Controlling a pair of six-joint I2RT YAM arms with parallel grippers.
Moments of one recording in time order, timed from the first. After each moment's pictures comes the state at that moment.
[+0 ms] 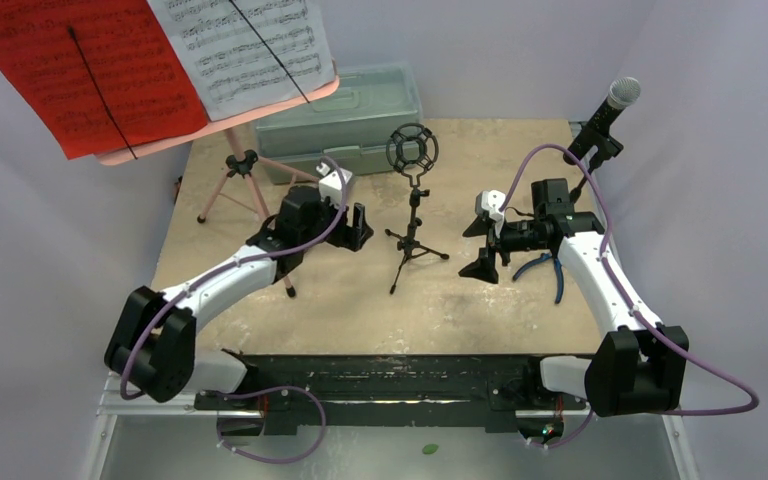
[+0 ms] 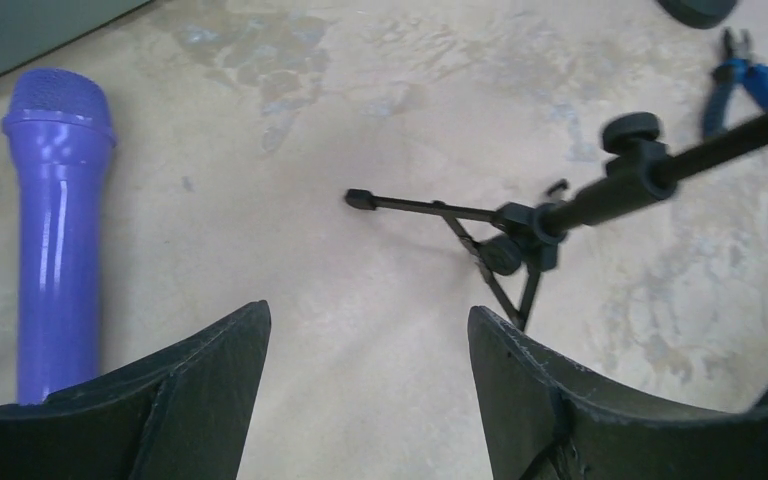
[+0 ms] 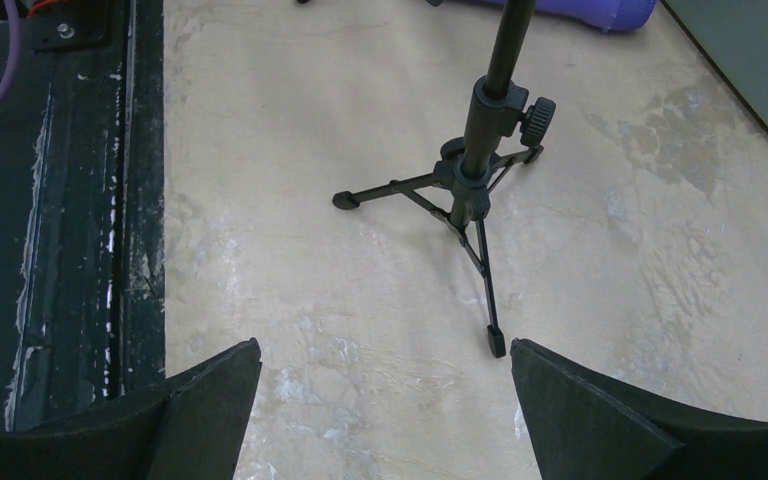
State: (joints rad) left arm -0.51 1.39 0.85 0.04 0.15 -0.18; right arm 0.07 1.25 0.98 -0.81 -1.04 -1.00
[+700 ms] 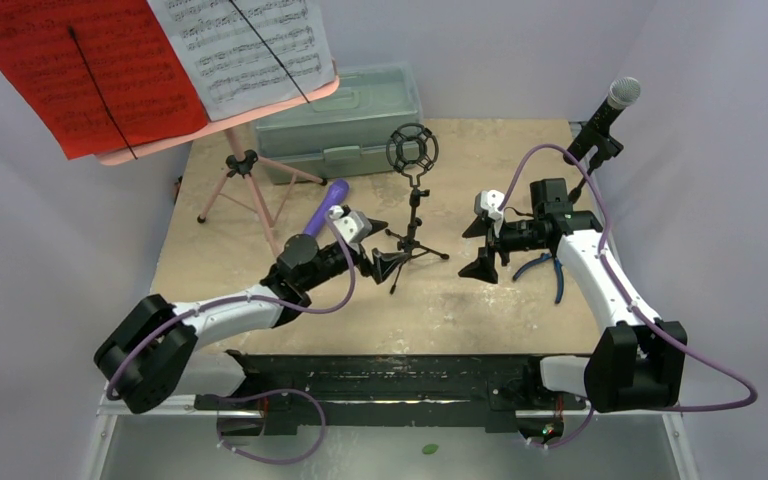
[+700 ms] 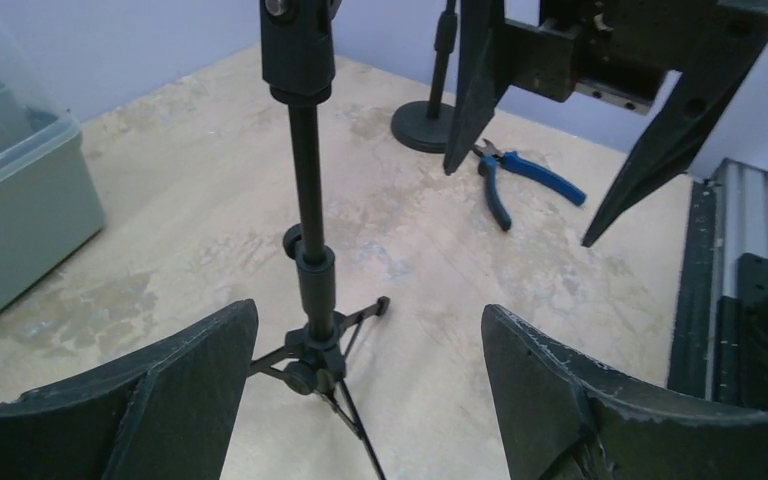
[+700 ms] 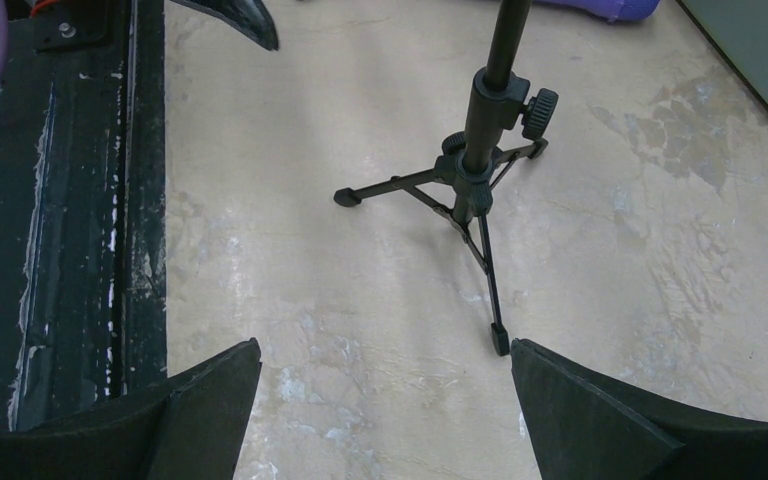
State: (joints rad) left arm -0.74 1.25 0.50 0.80 0.29 -0.09; right arm 0.07 1.27 0.98 -0.81 -1.04 -1.00
